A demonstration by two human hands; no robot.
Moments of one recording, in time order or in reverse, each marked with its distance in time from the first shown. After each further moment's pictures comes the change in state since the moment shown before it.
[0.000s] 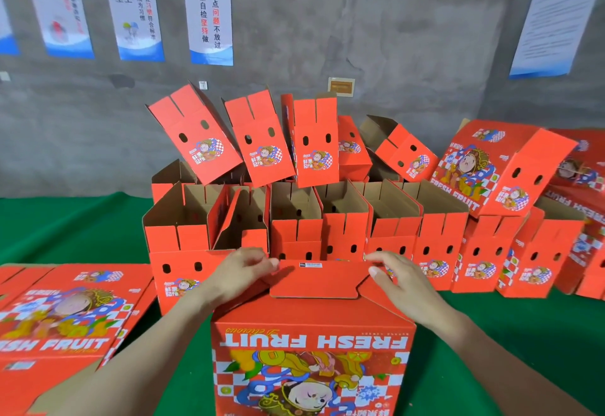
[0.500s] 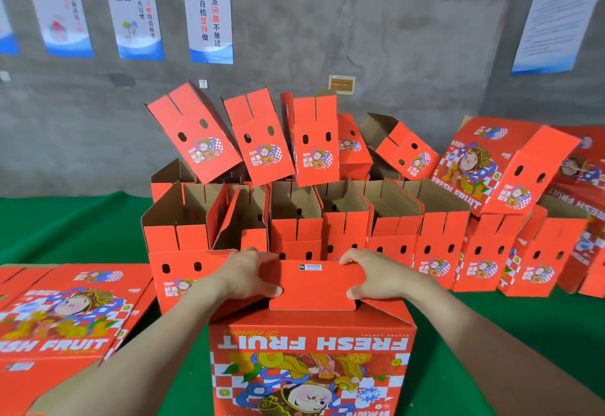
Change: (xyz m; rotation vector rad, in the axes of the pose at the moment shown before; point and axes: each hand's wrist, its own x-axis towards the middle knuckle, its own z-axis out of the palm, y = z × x) left_hand 0.014 0.007 0.003 0.477 -0.186 -0.118; right_hand 0.047 -0.031 0.002 -0.195 -0.467 0.167
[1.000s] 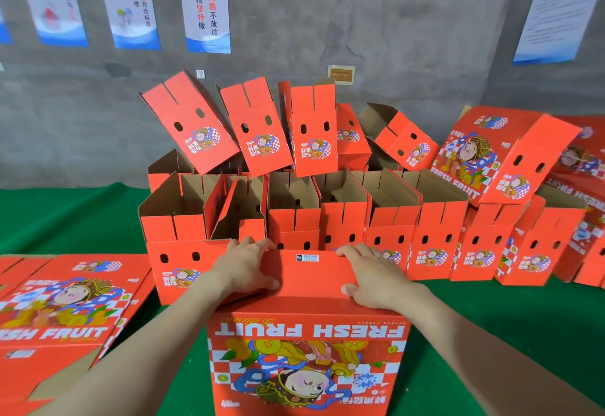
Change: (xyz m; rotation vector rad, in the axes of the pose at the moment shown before) left_hand 0.003 0.002 0.013 0.095 0.074 -0.049; right_hand -0.011 -0.004 0.029 -0.185 0.164 -0.002
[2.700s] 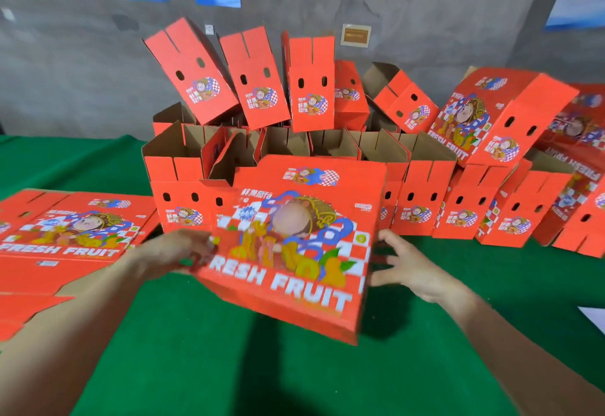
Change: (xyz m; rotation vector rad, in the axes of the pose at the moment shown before) left_hand -0.102 -0.050 0.035 -0.817 -0.204 -0.382; right_hand -0.106 0.079 0.027 1.141 -0.144 0.030
